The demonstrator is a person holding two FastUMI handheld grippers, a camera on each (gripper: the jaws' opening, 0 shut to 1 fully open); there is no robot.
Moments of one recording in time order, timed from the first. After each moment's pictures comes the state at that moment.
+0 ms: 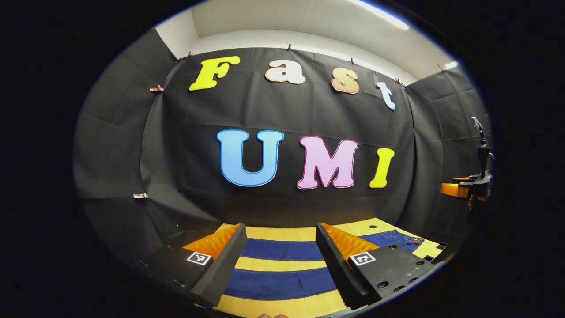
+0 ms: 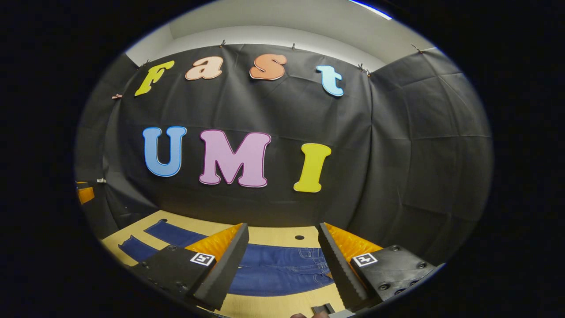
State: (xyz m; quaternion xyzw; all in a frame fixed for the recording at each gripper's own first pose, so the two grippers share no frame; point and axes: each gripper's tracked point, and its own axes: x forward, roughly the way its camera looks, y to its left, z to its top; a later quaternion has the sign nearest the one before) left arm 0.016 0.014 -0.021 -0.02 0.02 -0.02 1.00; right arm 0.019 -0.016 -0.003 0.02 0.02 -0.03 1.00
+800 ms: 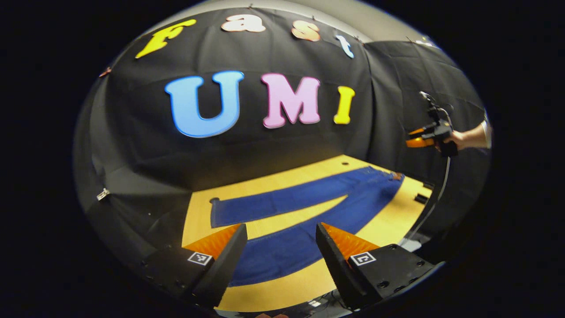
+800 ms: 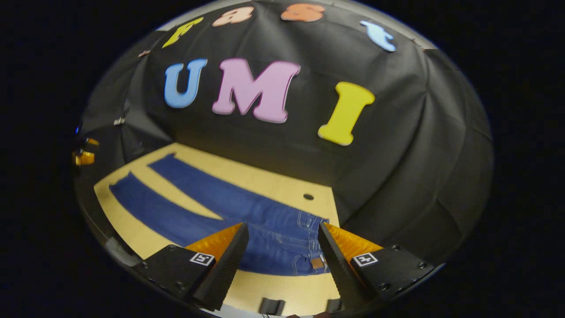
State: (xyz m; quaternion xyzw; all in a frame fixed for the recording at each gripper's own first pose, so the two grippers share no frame) left arm 0.050 0.067 -0.169 0.11 0.23 -0.22 0.94; right arm 0.114 -0.069 -0.185 -0.11 0.24 0.14 0.95
